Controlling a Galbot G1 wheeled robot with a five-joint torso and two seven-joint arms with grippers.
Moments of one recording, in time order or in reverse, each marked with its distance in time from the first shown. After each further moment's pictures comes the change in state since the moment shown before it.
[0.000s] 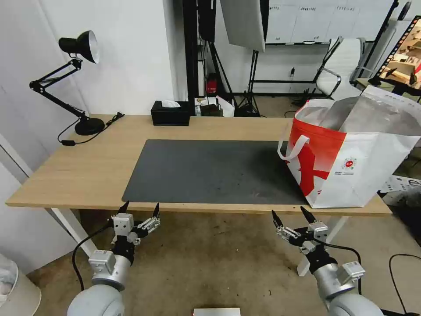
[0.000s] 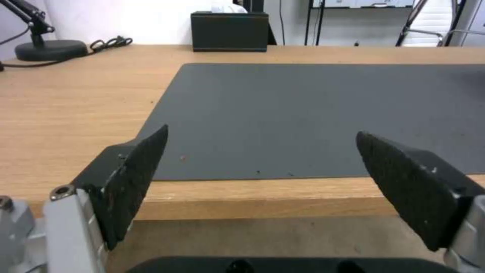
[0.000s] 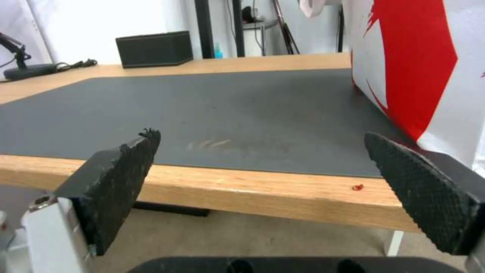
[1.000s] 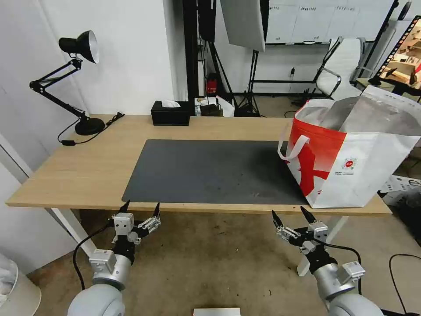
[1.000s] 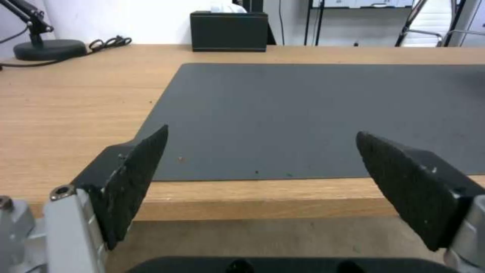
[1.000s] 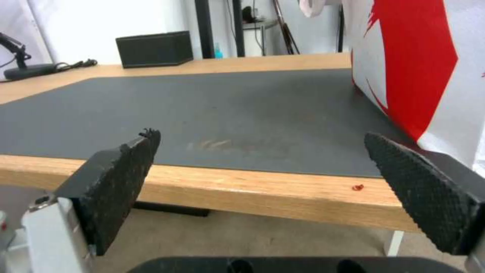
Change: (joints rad) left arm -0.004 0.002 0.003 0.001 -0.003 0.002 -0.002; right arm 0.000 0.000 0.000 0.000 0.000 0.000 0.000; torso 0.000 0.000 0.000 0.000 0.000
